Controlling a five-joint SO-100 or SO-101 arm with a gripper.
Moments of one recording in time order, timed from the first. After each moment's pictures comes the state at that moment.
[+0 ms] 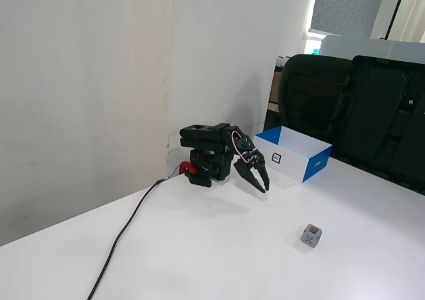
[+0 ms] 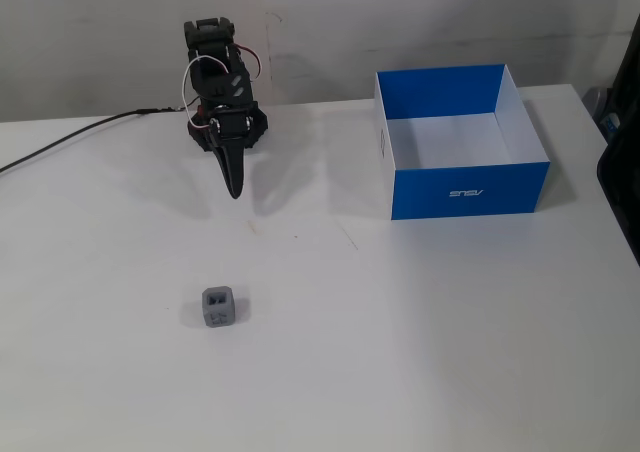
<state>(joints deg) 5.4 193.4 177.4 62.8 -22.2</state>
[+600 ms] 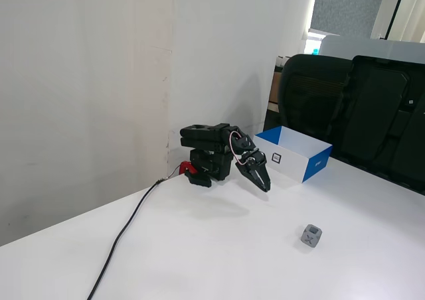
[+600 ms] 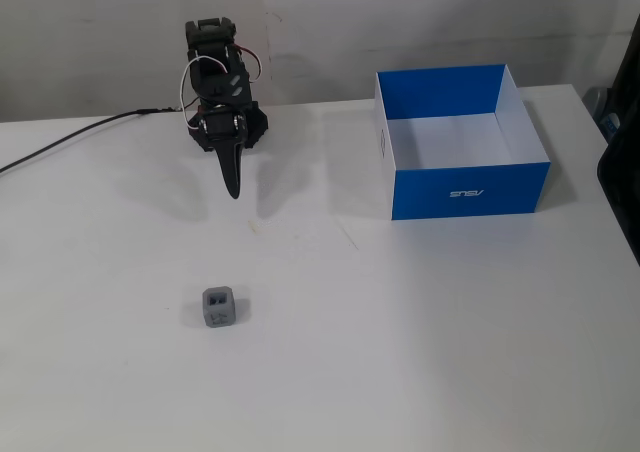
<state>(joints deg) 4.3 193.4 177.4 60.1 0.2</state>
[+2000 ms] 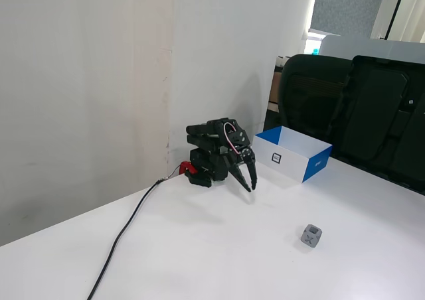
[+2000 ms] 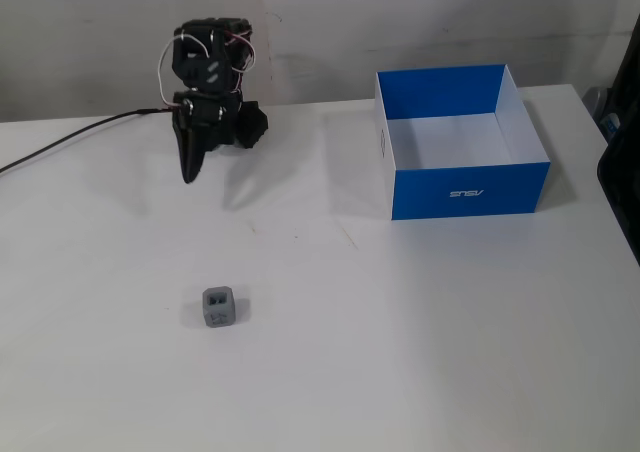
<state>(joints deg) -13.4 190.7 162.2 71.8 -46.3</state>
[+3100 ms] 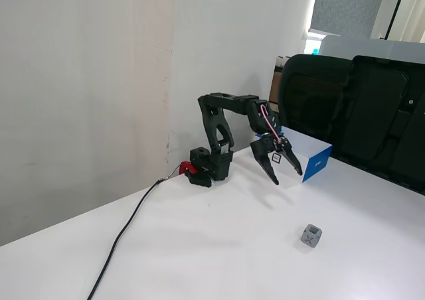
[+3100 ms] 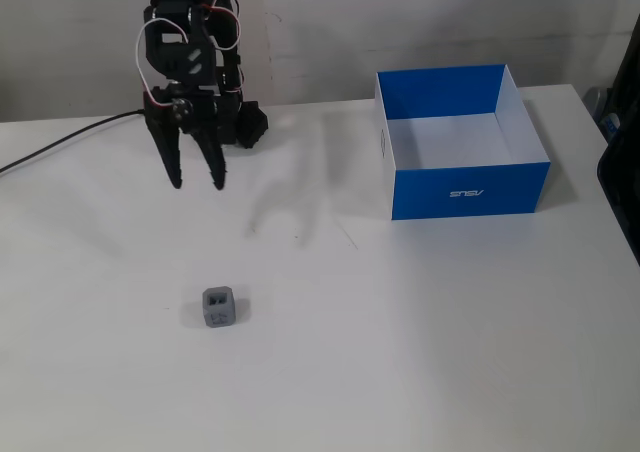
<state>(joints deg) -8.3 123.8 110.8 70.3 -70.3</state>
